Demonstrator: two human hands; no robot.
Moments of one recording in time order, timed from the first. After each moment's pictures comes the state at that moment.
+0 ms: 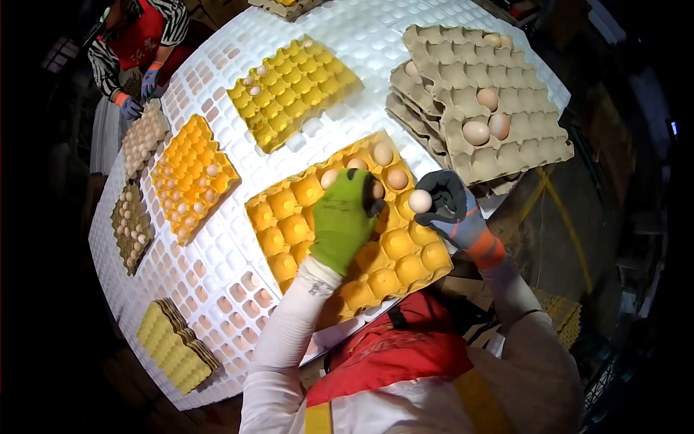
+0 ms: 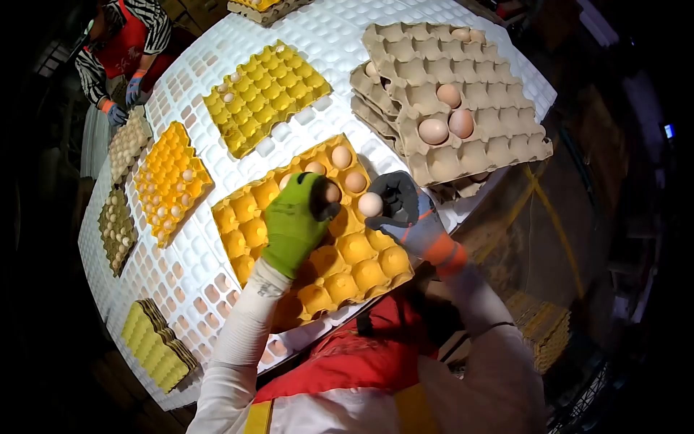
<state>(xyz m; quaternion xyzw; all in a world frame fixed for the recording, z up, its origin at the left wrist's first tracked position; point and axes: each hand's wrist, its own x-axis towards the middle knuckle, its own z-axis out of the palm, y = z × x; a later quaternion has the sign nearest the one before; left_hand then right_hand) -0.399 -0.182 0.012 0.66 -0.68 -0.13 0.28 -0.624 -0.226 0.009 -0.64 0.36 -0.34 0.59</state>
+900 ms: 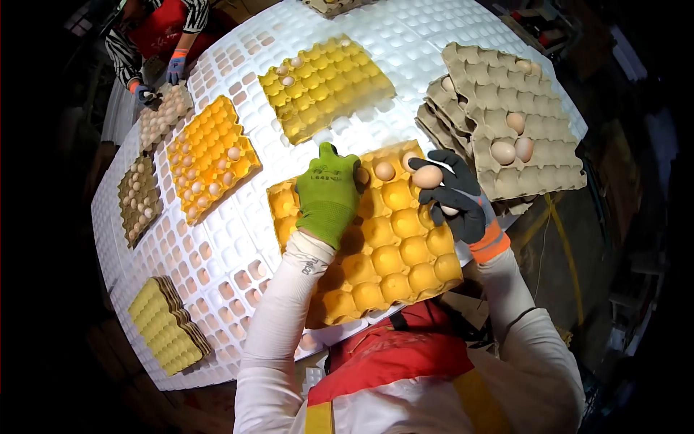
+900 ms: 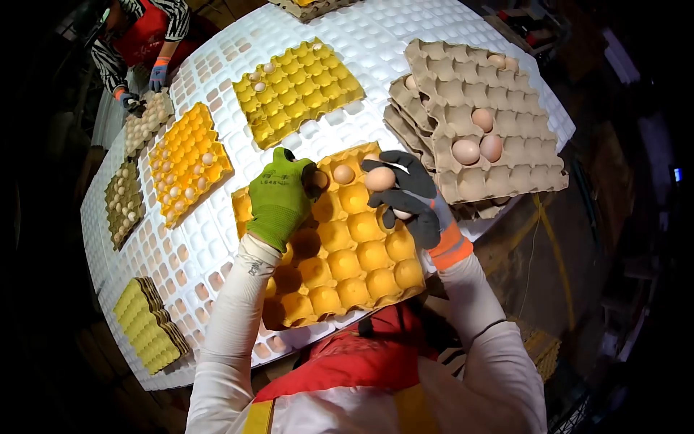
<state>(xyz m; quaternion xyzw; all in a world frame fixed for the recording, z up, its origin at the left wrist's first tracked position) -0.347 -0.201 0.042 0.77 -0.62 -0.08 0.12 -0.578 -0.252 0.049 -0.43 0.32 -0.34 0.77</state>
